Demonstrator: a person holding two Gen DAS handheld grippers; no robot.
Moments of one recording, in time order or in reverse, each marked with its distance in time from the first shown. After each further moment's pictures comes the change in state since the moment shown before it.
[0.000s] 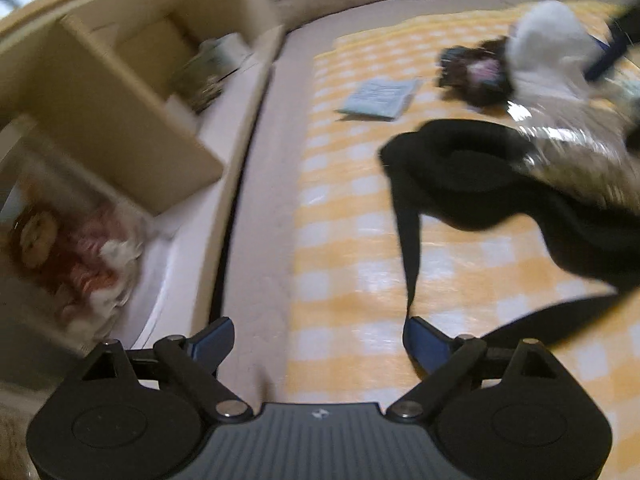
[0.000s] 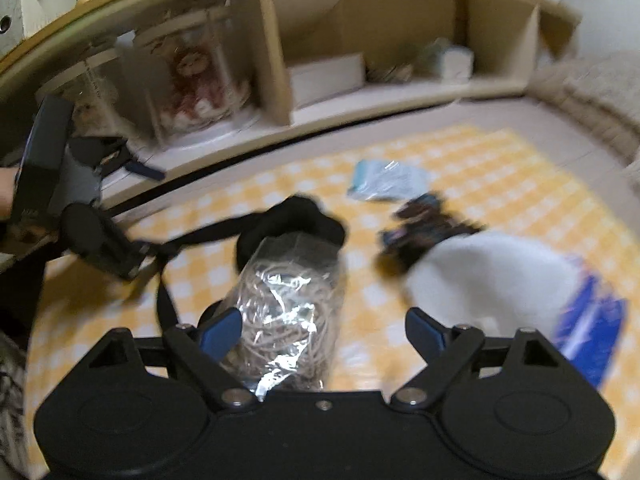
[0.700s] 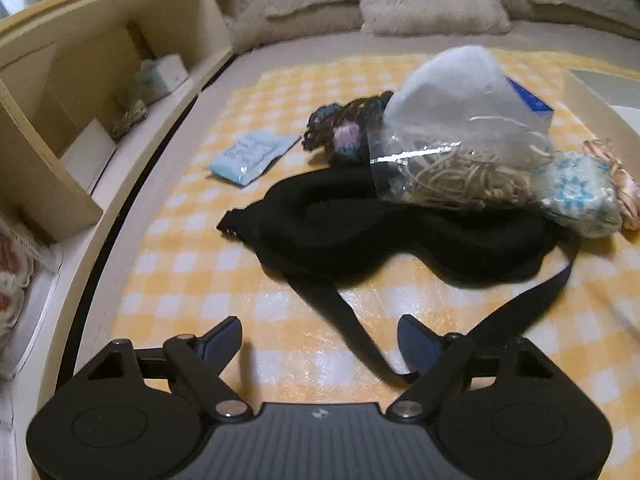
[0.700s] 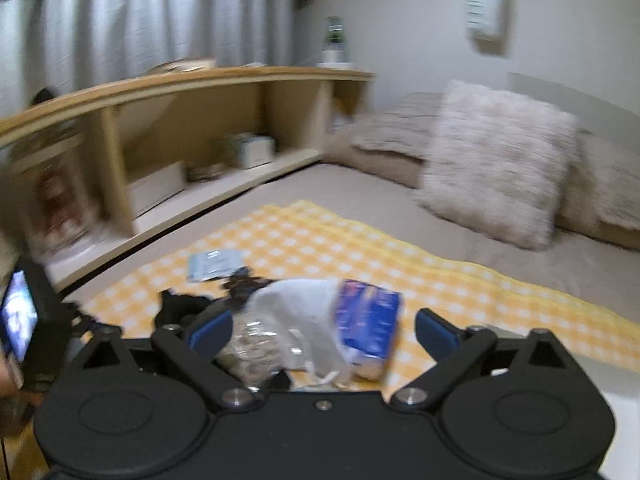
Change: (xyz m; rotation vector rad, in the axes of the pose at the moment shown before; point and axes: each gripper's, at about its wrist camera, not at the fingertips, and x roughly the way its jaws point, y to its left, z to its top) left arm -0.007 -0.109 0.056 -0.124 -0.068 -0.159; right arm -0.139 0.020 -0.024 0.206 -0.260 -0.527
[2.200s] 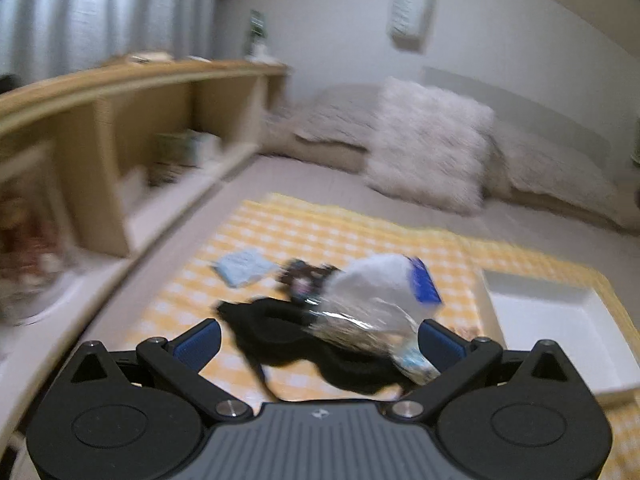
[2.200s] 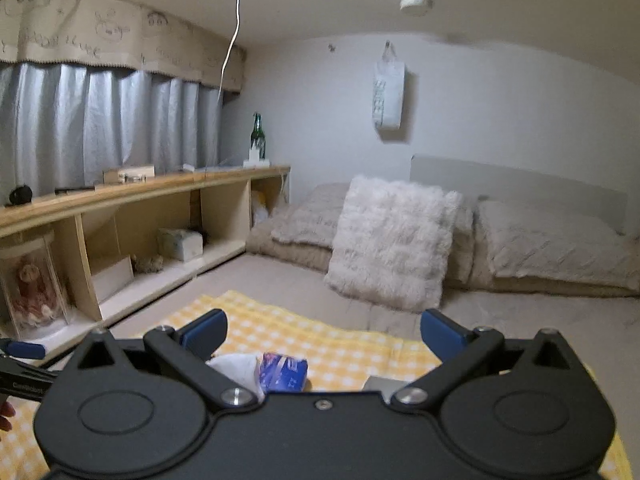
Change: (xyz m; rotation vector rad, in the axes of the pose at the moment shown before) left arm -0.170 0.015 0.009 -0.368 -0.310 -0.159; right arm -0.161 -0.023 0.017 0.100 -0.236 -0.262
